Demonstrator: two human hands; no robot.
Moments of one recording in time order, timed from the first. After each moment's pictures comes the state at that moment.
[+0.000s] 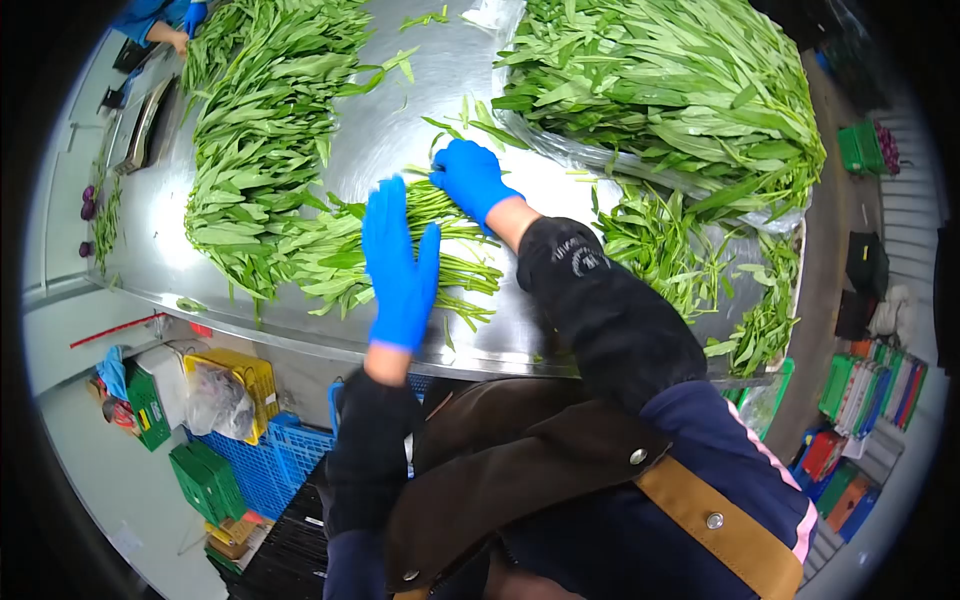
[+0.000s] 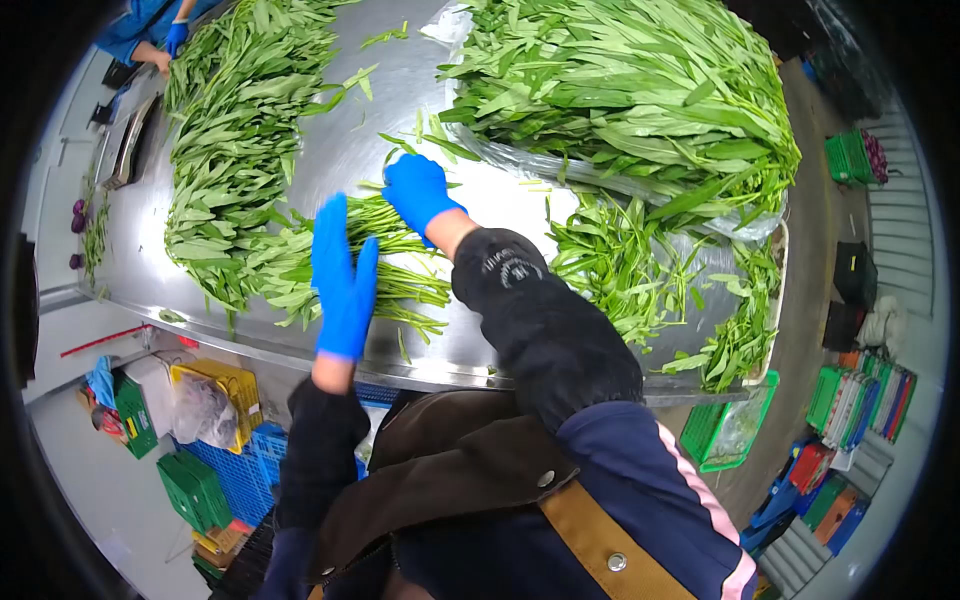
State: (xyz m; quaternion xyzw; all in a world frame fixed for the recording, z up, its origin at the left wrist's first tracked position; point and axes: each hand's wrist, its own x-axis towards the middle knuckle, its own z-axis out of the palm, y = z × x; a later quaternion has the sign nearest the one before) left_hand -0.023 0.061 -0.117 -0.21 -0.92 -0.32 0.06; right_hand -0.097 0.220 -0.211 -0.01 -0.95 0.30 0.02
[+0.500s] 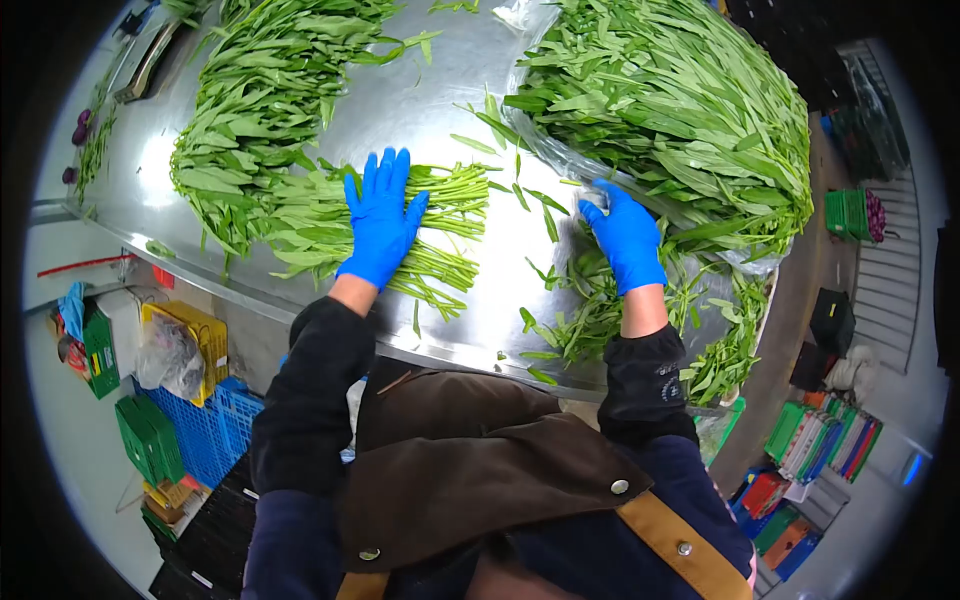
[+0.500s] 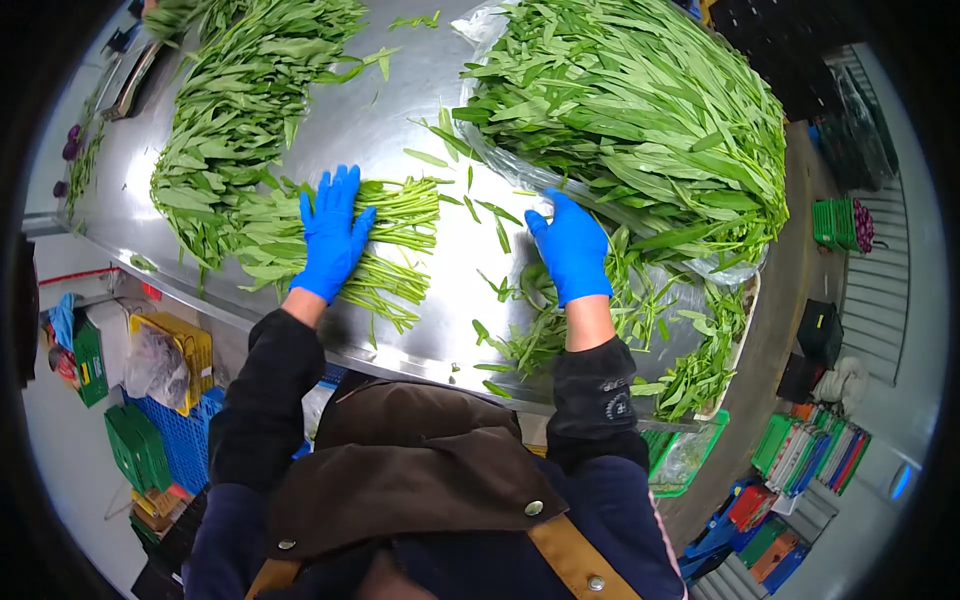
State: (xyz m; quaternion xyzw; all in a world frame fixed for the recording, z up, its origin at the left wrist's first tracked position) left_hand -0.057 0.047 -0.190 -0.24 -0.95 -0.17 0.07; right_hand 0.045 0.357 -0.135 -0.18 -0.97 0.18 -0.04
